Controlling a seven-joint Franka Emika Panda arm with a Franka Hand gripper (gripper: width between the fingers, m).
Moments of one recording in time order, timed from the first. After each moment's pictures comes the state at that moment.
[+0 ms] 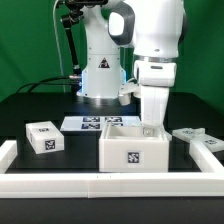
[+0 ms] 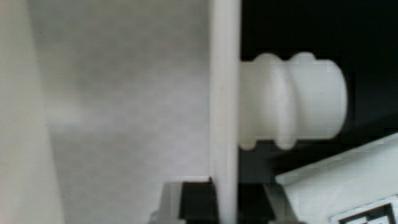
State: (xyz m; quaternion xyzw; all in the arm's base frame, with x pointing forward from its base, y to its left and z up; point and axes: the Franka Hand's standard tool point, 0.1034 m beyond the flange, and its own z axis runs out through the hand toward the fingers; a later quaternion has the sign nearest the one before) arm 0.467 0.077 0.024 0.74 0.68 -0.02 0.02
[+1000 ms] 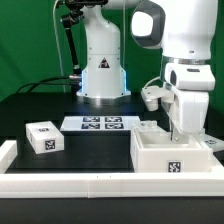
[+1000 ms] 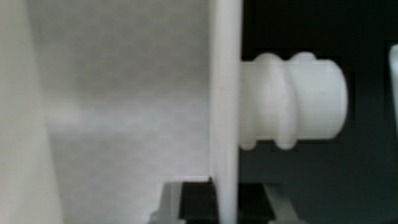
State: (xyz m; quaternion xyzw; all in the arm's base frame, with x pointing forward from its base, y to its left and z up) arm 0.509 0.120 0.025 0.72 0.70 -0.02 0.02
